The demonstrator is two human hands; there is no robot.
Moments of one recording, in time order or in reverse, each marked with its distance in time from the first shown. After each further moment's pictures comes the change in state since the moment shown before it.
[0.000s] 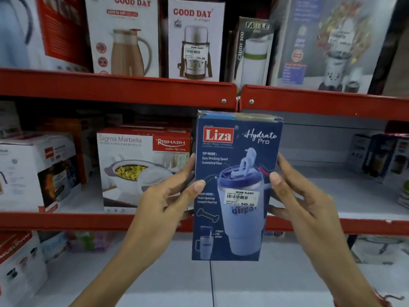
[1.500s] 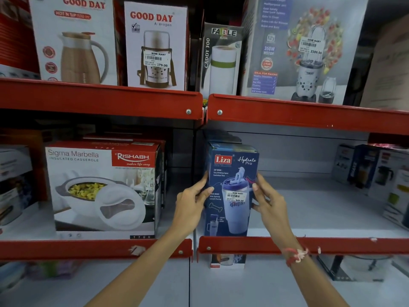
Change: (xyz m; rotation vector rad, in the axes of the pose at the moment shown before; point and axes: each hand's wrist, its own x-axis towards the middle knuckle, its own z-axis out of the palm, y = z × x) left_hand 0.130 -0.139 0.095 0.127 0.014 -0.084; right_hand 0.106 0.171 -0.049 0.003 0.120 0.159
